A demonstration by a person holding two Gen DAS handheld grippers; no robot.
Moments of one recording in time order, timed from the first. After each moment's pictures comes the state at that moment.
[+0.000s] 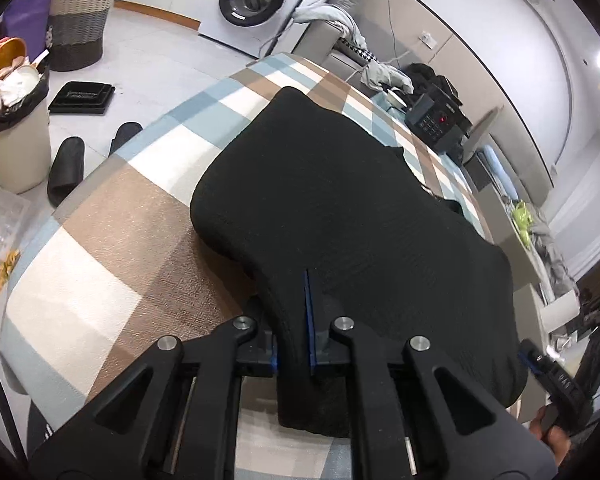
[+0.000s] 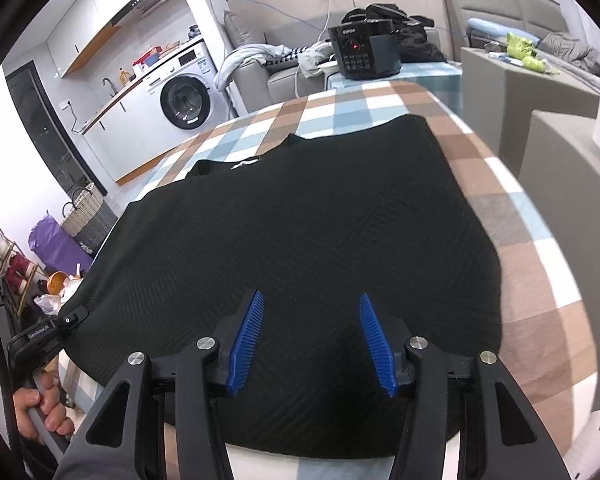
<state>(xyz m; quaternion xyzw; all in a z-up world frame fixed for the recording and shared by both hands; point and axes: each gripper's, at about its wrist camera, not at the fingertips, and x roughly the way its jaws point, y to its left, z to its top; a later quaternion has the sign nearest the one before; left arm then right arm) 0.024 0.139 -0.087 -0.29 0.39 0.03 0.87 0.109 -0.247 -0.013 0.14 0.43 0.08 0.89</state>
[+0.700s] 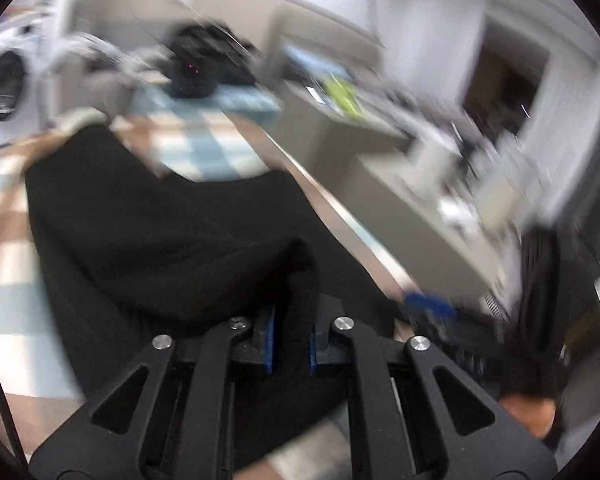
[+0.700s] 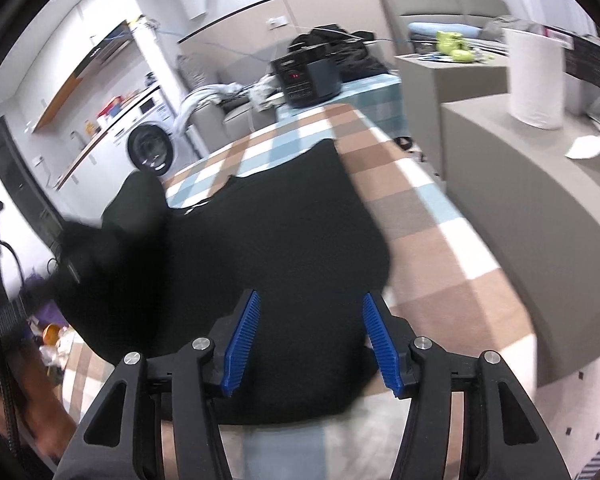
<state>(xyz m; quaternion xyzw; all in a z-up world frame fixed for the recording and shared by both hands) 0.072 -0.152 -0.001 -0.04 0.38 -0.32 0.87 0.069 -0.330 -0.005 0.21 0.39 -0.01 0.90</state>
